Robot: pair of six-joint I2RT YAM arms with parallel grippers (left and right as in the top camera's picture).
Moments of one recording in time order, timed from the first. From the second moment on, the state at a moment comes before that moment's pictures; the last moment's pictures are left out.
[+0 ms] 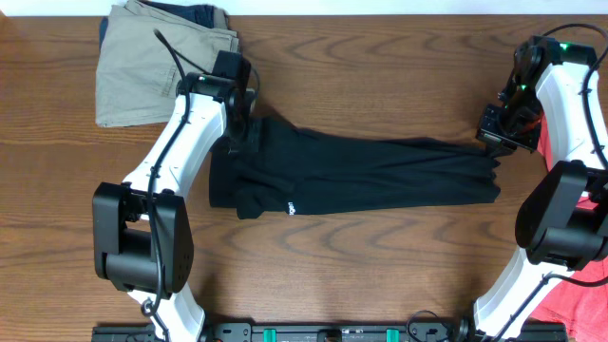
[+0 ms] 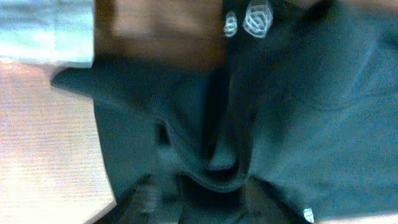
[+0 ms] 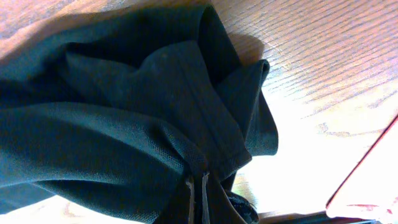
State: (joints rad) left arm -0.21 1.89 1.48 -1.02 0.03 -0.14; right arm -0.18 2.04 1.78 -1.48 -0.04 0.26
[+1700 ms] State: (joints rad) left arm -0.21 1.89 1.48 -1.26 0.18 -0.10; right arm -0.18 2.04 1.66 -1.40 -0.02 0.25
